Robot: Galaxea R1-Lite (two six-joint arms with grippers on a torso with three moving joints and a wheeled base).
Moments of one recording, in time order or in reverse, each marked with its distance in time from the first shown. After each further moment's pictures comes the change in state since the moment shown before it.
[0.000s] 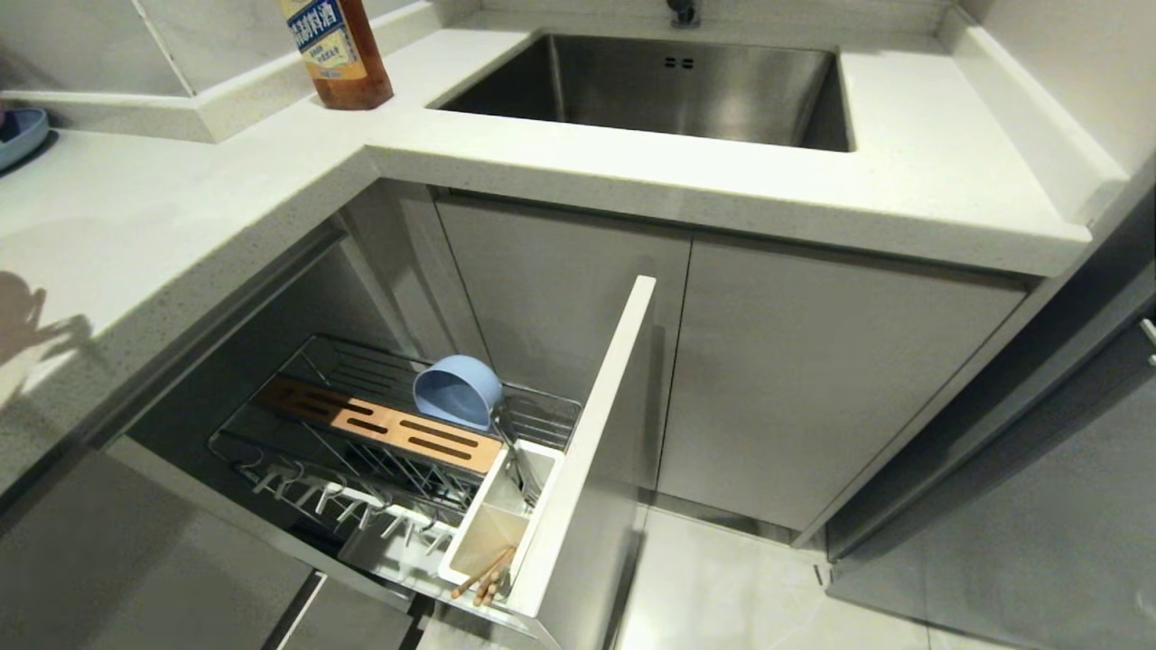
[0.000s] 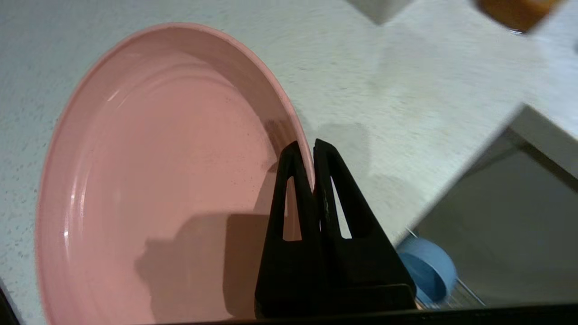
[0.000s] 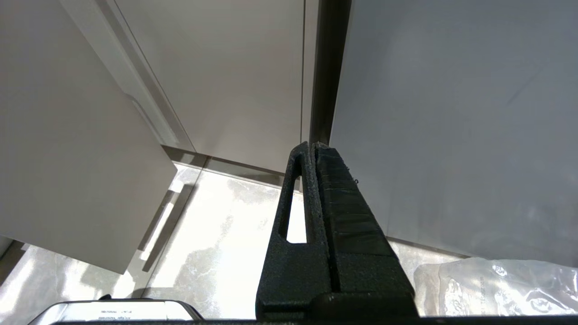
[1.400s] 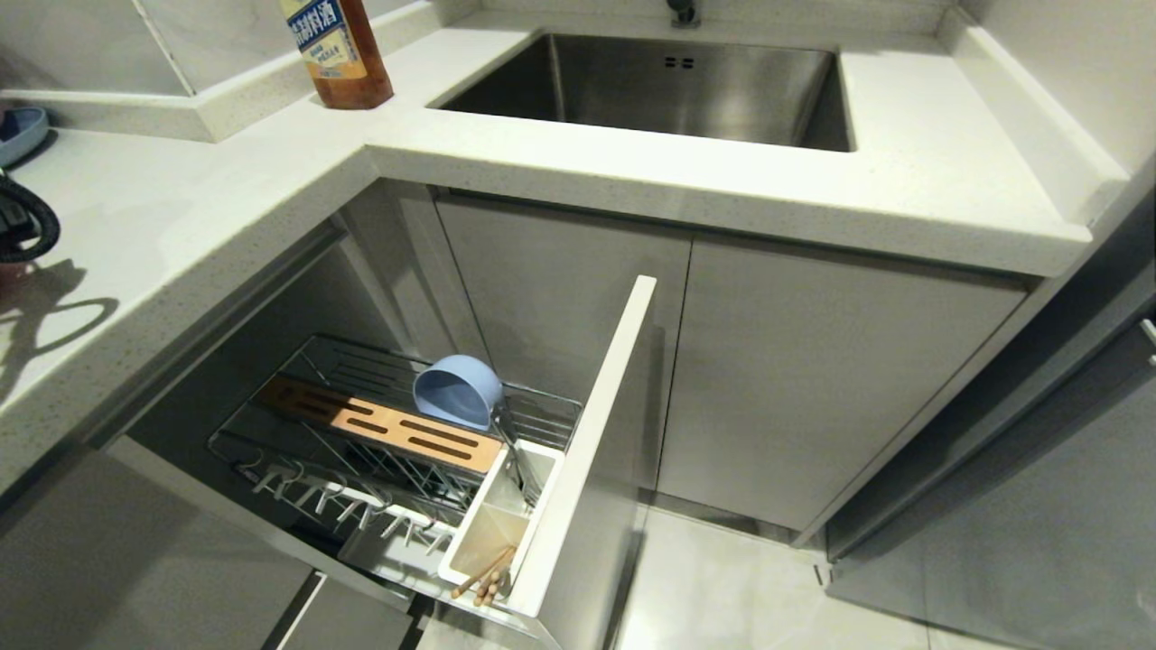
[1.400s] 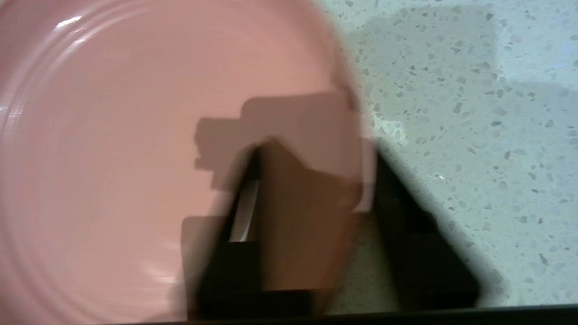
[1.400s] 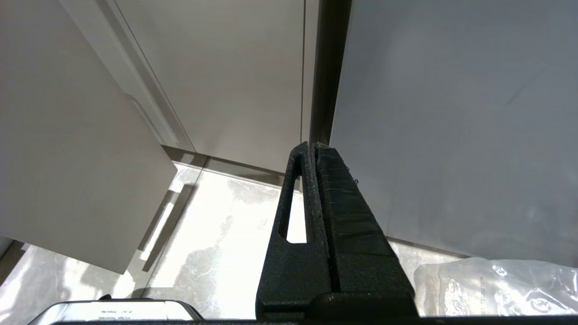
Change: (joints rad) left arm 0.247 0.281 0.040 0.011 -0.010 -0.028; right arm 0.000 0.000 0.000 0.000 0.000 0.000
